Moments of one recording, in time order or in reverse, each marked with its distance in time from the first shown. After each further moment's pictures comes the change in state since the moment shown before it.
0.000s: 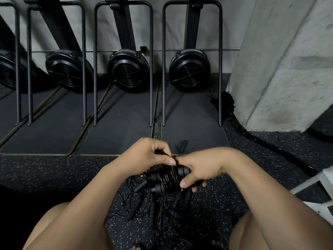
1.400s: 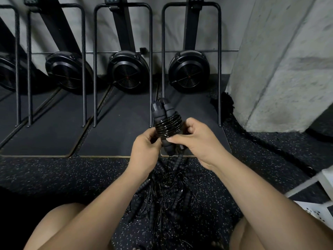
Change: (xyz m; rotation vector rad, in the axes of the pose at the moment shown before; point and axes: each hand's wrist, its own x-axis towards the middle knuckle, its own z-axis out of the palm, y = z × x) left_hand 0.012 0.004 0.035 -0.403 0.618 -0.073; right_hand 0.008 -0.031 0.004 0.737 0.955 -0.264
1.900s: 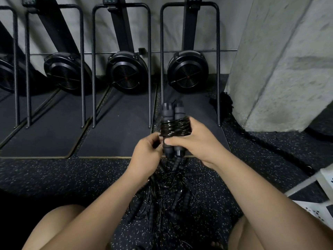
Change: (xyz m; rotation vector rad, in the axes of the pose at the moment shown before) left_hand -0.007 -0.002 0.002 0.080 -0.113 -0.027; right_hand 0.003 -0.001 -0.009 -0.174 -0.038 -0.036
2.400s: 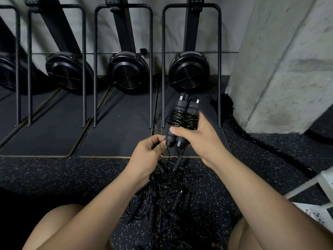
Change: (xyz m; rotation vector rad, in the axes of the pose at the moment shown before) left_hand -0.005 0.007 -0.005 -0.202 -0.033 -0.100; right_hand 0.006 0.002 0.004 0.176 0.181 -0.047
